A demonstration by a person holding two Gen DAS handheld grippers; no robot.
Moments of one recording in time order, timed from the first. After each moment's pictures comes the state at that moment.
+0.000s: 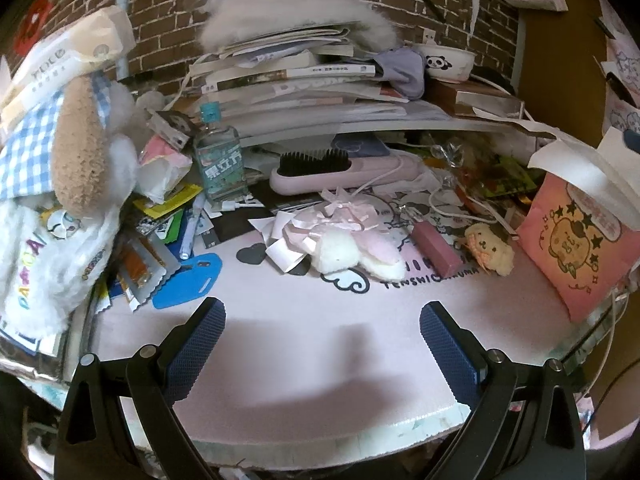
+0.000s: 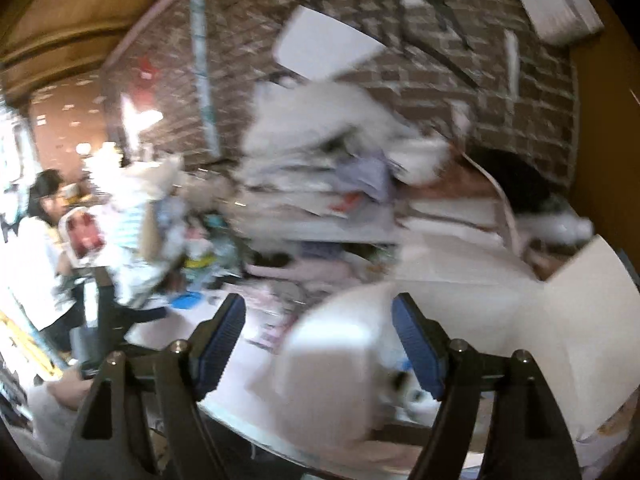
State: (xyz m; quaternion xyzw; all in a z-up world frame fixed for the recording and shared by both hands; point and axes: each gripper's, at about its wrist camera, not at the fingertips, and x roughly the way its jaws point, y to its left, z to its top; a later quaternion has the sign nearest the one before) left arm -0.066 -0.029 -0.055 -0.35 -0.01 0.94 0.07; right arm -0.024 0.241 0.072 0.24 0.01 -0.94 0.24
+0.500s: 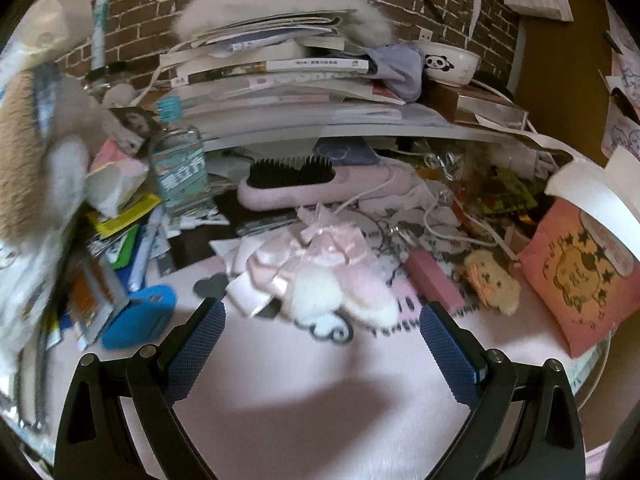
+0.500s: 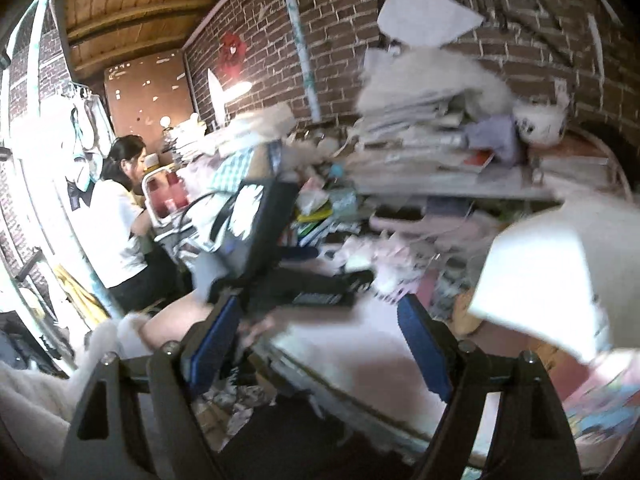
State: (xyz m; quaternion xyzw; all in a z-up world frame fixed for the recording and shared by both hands) left arm -0.117 -0.018 -0.066 -0.35 -0.03 0.93 0.10; right arm 0.012 0.166 -0.005 0.28 -0.01 -0.89 0.37
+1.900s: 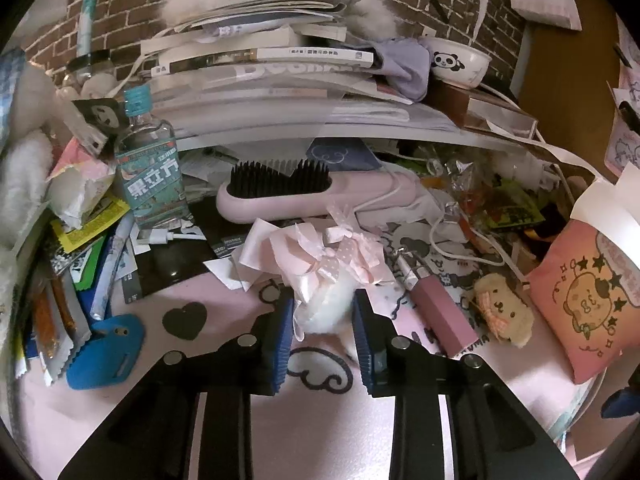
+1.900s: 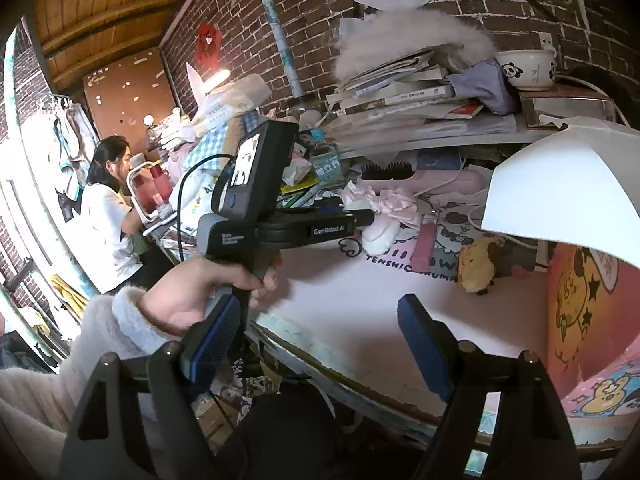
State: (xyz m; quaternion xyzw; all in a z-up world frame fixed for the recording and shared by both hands) left arm -0.144 -0.017 -0.076 -0.35 -0.05 0.93 0.12; right arm -0.007 0.170 -0.039 0.31 -0.03 -0.88 0.35
